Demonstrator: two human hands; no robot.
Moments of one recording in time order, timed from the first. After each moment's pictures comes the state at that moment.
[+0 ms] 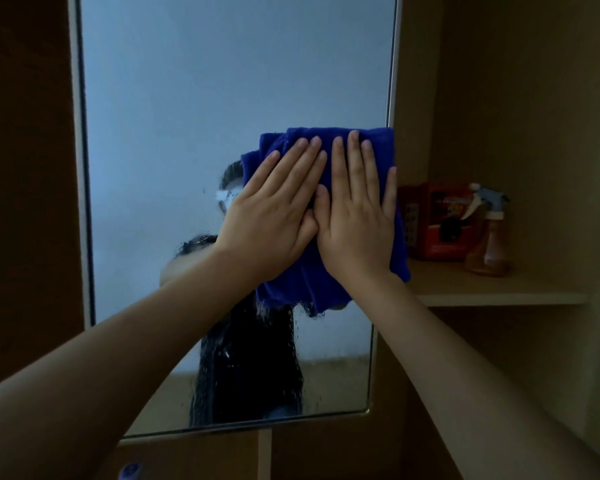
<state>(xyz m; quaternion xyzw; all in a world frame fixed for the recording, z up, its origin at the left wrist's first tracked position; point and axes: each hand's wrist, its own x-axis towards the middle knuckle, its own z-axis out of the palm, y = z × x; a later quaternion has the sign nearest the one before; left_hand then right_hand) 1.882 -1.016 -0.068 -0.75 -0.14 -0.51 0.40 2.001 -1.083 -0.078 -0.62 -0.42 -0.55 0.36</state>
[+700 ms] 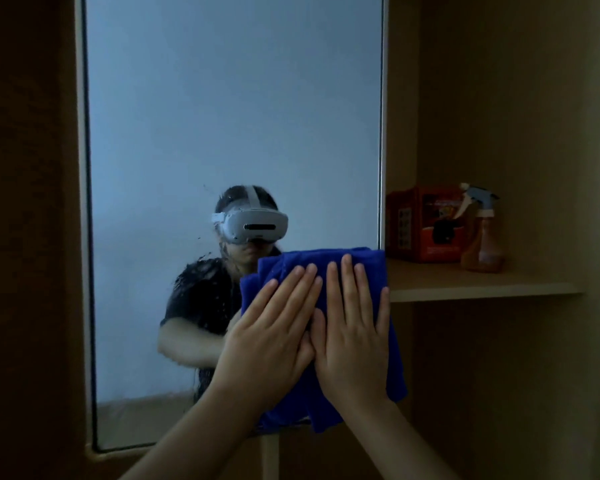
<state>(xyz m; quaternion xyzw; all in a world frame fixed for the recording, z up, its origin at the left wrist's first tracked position) 1.876 -1.011 -0.211 -0.80 -0.13 -0.45 0.38 1.992 -1.086 -0.227 -0.68 -0.42 -0.50 0.33</state>
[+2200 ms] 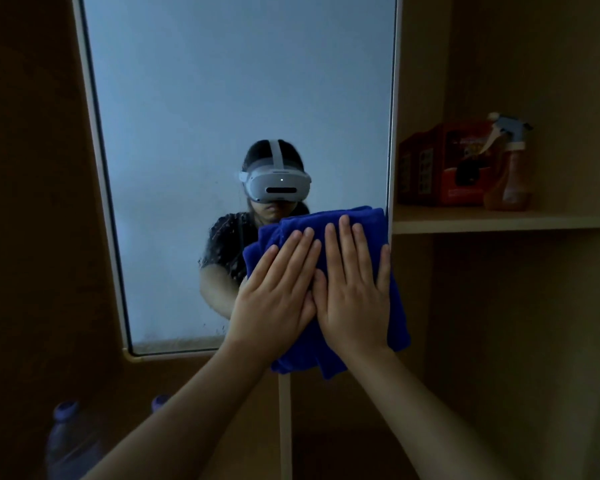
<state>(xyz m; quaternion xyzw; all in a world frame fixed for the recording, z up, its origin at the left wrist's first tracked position) 1.875 -1.011 -0.263 -0.76 -0.15 -0.48 0.40 1.990 -1.090 -0.267 -0.67 -0.46 -0.49 0.32</state>
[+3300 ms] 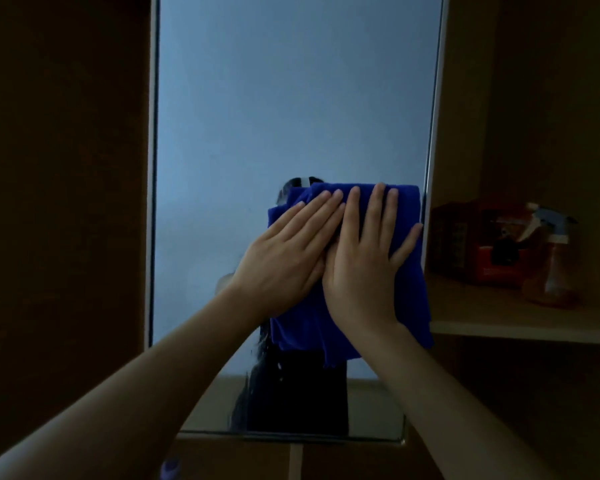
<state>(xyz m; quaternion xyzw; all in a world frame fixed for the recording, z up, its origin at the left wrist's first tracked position) 1.855 -1.001 -0.089 -0.77 -0.11 -0.47 0.41 1.965 -1.069 -0.105 -0.65 -0.43 -0.49 0.39</state>
